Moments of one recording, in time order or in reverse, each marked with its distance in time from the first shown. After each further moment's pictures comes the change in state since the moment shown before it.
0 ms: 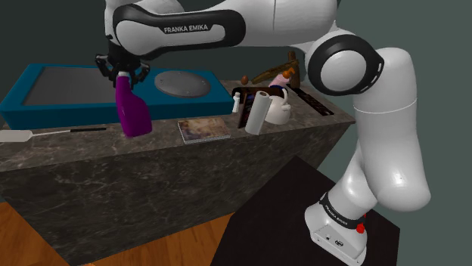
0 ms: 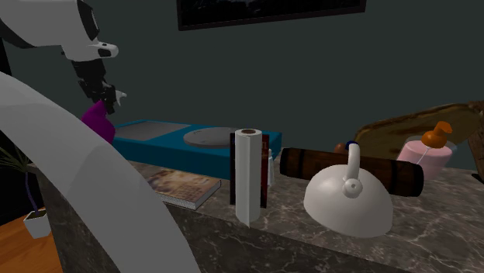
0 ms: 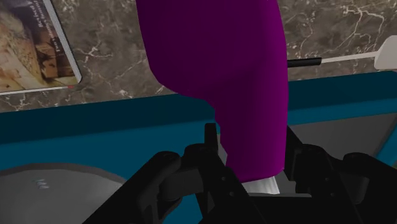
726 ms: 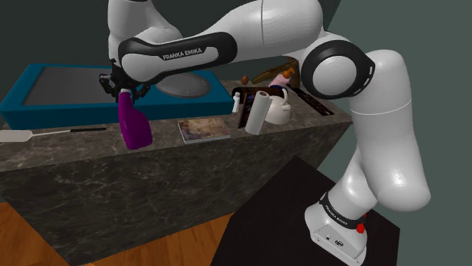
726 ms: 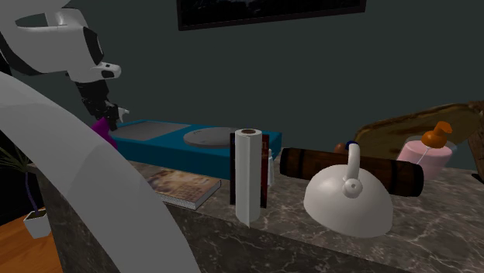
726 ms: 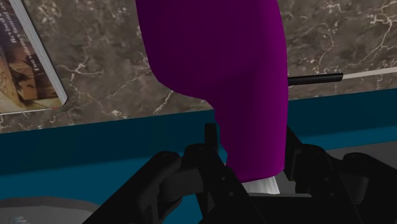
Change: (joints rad) arm 0.001 0.042 -0.007 -0.078 -0.013 0.119 0.023
